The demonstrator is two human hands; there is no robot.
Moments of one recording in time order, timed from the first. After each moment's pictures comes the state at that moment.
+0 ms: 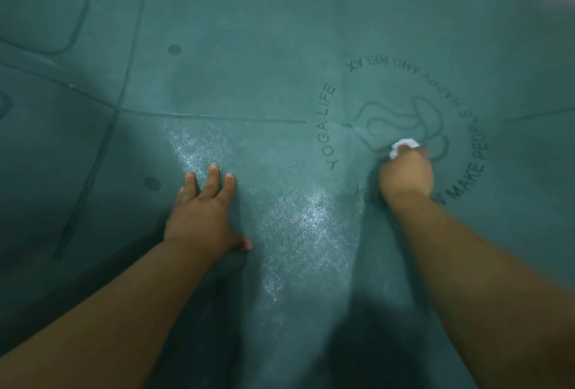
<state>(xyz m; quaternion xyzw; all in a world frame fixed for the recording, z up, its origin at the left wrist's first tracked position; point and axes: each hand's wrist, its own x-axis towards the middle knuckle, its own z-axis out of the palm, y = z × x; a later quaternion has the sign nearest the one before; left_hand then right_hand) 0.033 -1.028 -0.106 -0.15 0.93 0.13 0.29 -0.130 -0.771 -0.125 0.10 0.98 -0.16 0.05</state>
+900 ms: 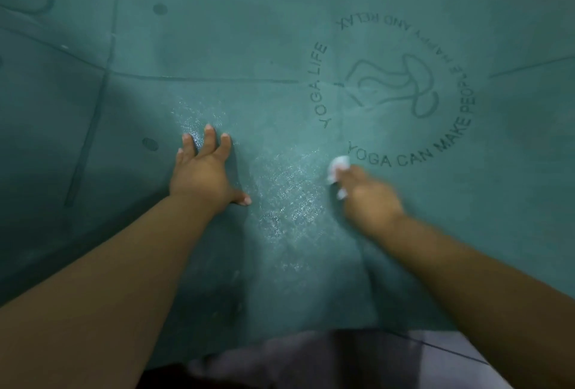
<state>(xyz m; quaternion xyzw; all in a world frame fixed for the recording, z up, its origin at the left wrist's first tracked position) 0.032 -1.025 -0.111 -0.16 0.94 0.14 0.28 -0.016 -0.761 -0.120 -0.27 0.95 -0.07 0.13</state>
